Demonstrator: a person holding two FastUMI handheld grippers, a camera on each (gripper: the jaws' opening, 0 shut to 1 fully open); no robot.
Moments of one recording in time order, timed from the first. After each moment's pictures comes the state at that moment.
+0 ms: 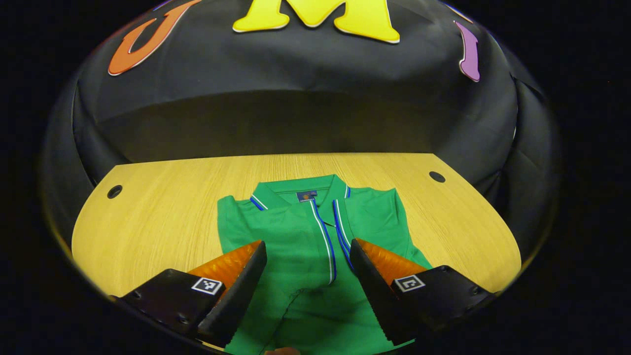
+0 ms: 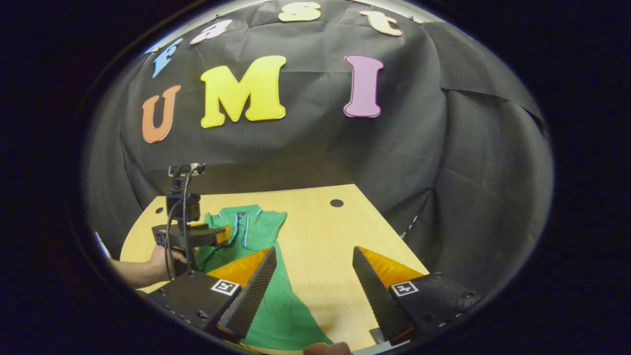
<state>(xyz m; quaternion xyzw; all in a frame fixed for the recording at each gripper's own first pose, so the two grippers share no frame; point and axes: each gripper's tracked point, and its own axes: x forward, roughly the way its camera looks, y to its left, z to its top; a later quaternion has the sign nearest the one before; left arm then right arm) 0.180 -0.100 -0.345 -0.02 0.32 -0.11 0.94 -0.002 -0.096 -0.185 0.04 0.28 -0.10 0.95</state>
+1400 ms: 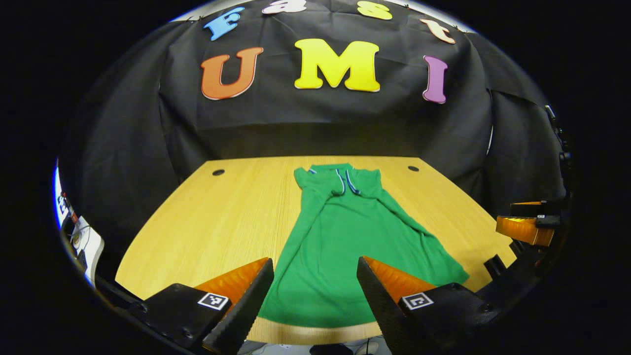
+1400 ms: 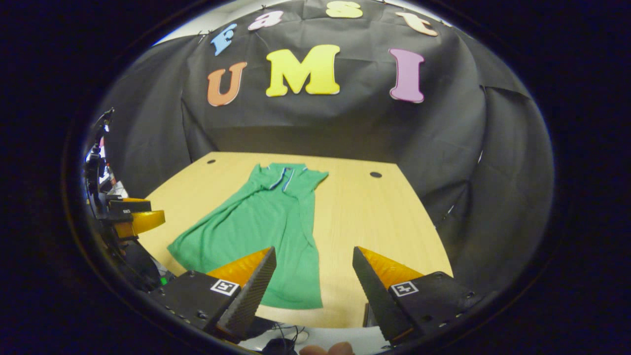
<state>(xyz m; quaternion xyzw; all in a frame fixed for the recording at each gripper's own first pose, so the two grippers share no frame) -0.174 -0.010 -0.277 0.00 0.34 -0.07 0.94 -0.147 -0.094 -0.273 -0.01 0.35 0.06 0.94</state>
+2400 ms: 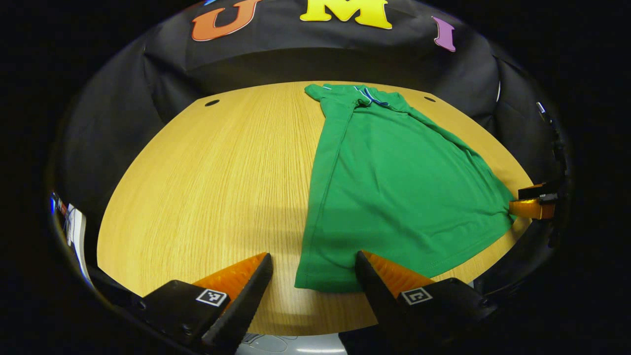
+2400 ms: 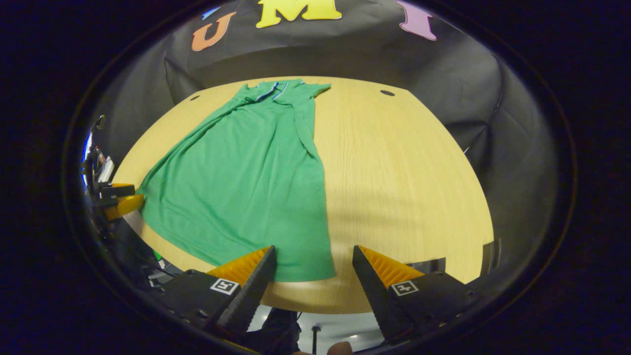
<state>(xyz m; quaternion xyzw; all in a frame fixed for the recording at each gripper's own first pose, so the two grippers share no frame) -0.178 0.052 -0.410 0.01 0.45 -0.08 0.89 -0.164 -0.083 -0.416 -0.02 0.52 0.04 0.85</state>
